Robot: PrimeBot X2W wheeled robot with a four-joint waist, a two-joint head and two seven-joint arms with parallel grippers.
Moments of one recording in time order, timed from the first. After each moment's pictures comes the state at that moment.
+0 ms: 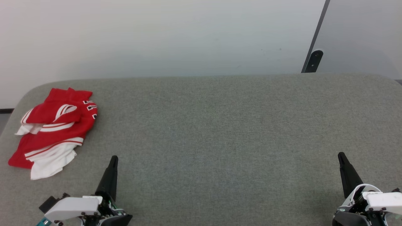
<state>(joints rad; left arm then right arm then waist) -0.11 0.05 0.11 0.25 -1.61 -0.13 0.11 -0.11 -0.05 -0.11 0.25 1.61 0.13 0.11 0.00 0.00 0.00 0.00</state>
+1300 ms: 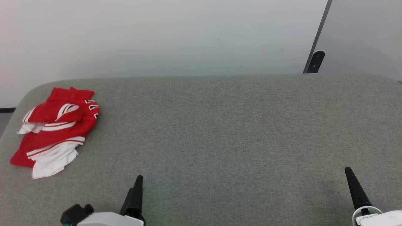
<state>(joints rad) 0.03 0.04 -0.04 0.15 -1.11 0.01 -0.02 0.03 -0.18 -0.01 0.17 1.27 0.13 -0.02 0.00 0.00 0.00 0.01</state>
